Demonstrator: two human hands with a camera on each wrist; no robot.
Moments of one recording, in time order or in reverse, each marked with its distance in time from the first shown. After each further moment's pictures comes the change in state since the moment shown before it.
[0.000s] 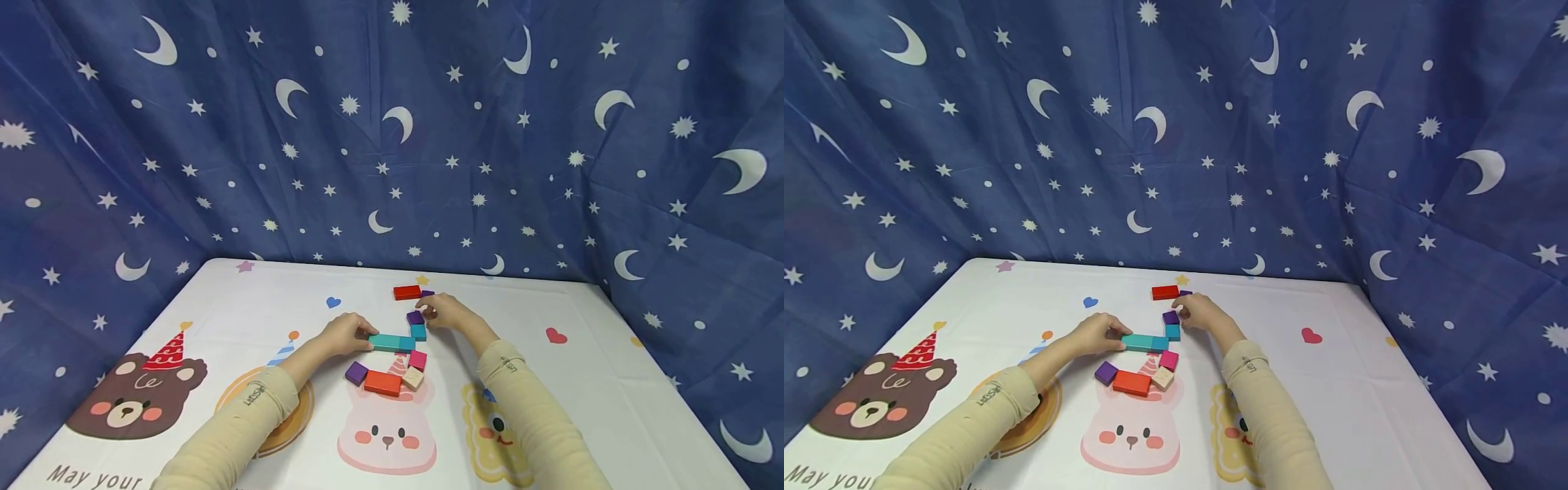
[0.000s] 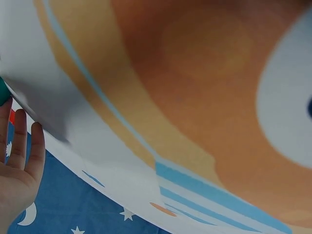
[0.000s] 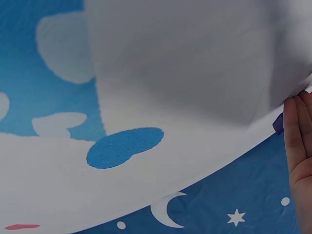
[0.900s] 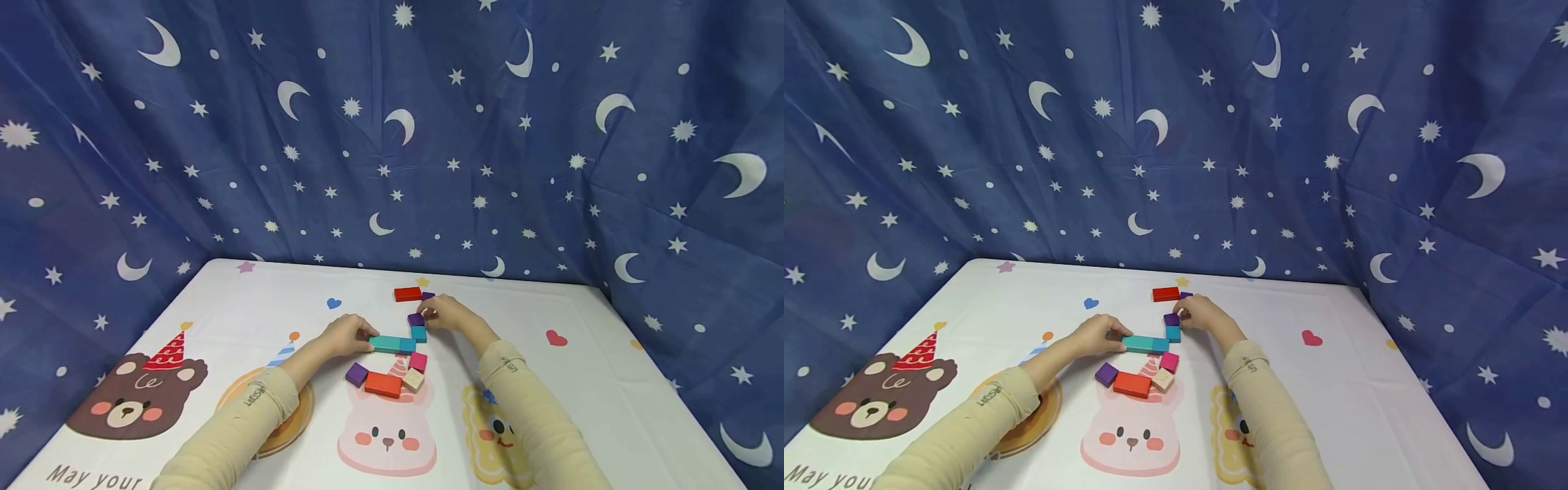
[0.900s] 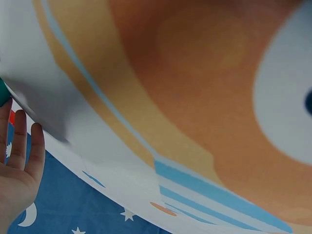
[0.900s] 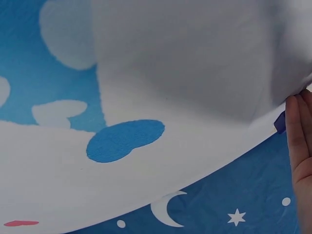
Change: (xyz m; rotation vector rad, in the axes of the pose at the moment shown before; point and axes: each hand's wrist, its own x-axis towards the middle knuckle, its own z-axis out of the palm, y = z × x) left_hand -0.001 0.000 0.000 -0.003 0.004 -0.005; right_hand 0.001 0.002 -0.001 -0.008 -0.006 -0.049
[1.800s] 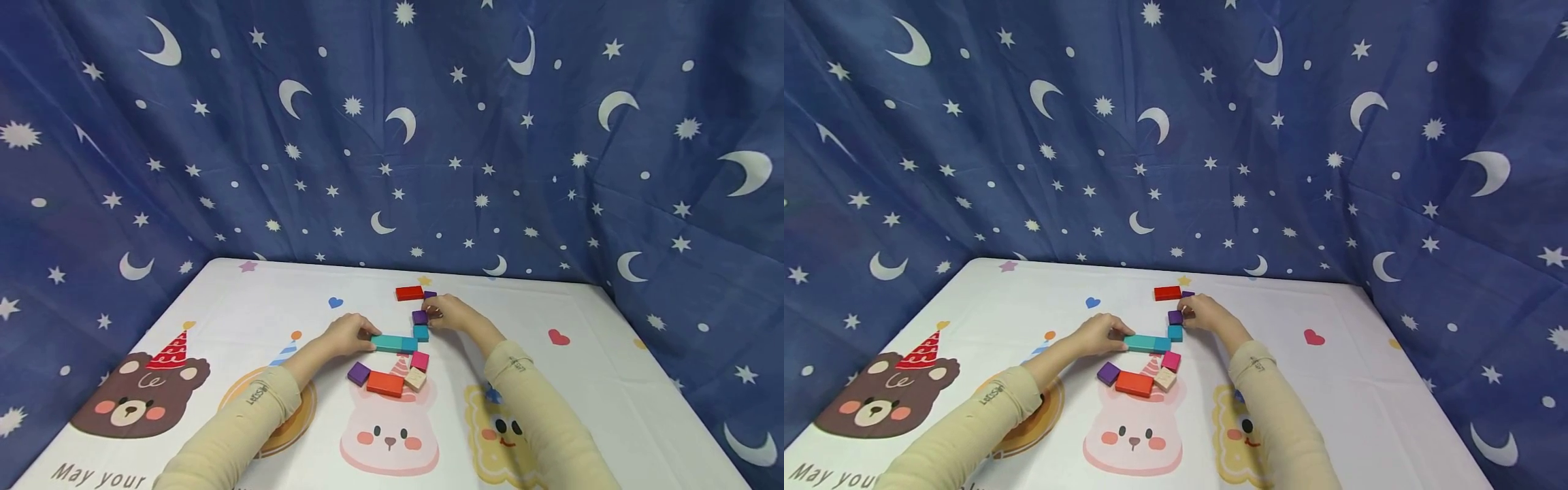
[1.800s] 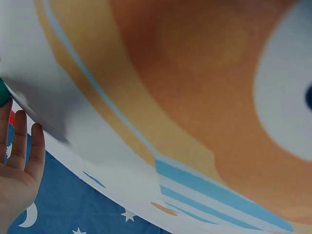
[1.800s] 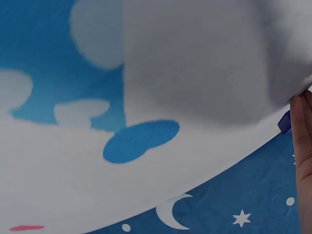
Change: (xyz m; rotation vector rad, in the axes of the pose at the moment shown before) left_hand -0.001 0.001 -0.001 0.023 0.002 0.024; right_hand -0.001 0.004 0.003 0.003 0.004 0.030
